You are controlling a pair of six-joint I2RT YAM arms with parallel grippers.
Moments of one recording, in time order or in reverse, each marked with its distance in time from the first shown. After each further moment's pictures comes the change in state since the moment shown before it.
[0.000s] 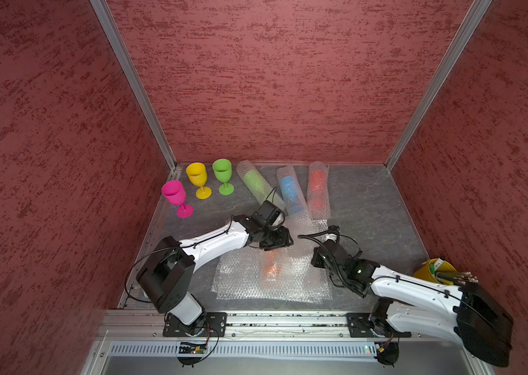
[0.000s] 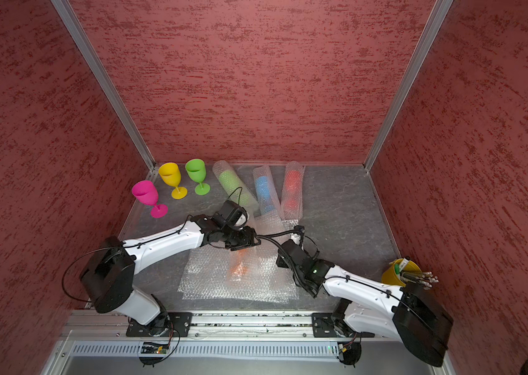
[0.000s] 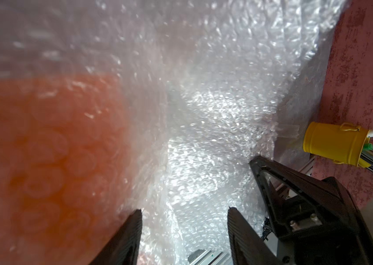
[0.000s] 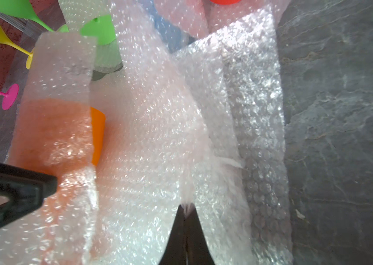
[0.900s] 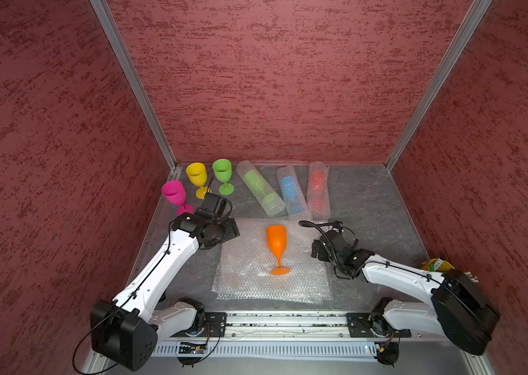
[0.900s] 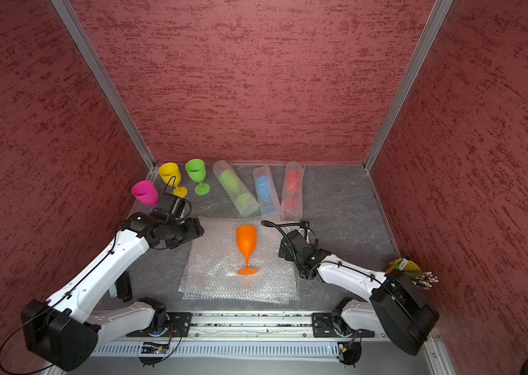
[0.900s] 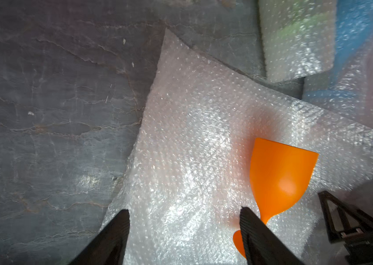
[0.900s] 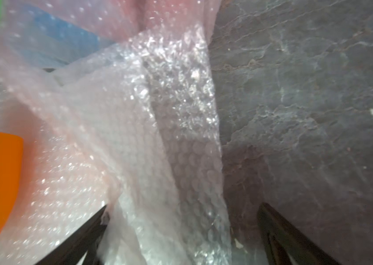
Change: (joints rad) left arm 0.336 -0.381 0.046 -0.506 -0.322 0.107; right arm -0.192 0.178 0.048 -0.038 -0.054 -0.146
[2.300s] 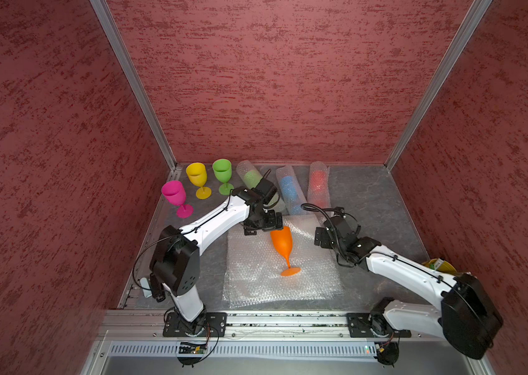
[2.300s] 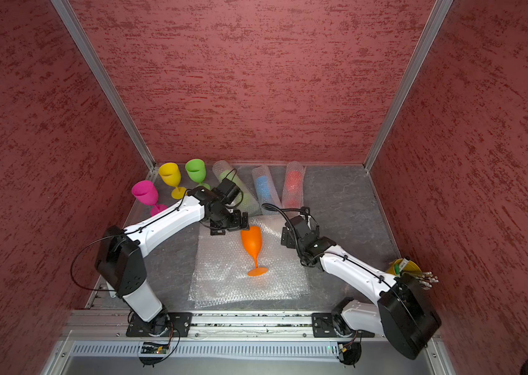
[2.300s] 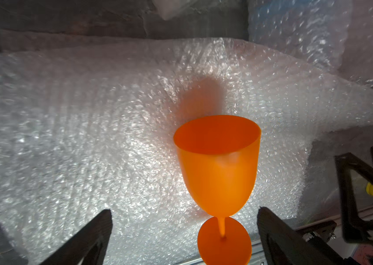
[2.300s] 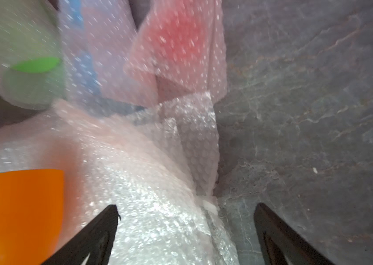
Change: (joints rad) left arm -0.250 0.615 0.410 -0.030 0.184 -0.001; right arm -0.063 -0.099 0.172 -0.143 0.039 -0.116
